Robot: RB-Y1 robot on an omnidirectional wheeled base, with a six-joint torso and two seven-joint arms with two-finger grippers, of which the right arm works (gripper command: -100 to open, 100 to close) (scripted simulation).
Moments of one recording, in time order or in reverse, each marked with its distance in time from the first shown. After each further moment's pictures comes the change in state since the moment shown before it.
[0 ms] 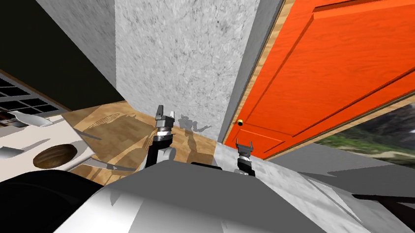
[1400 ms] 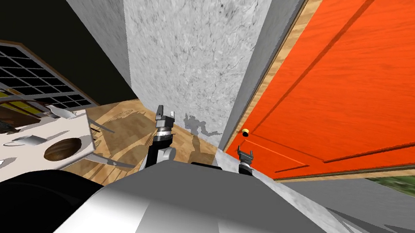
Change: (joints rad) arm -0.080 -0.054 0.078 0.328 -0.206 -0.106 -0.282
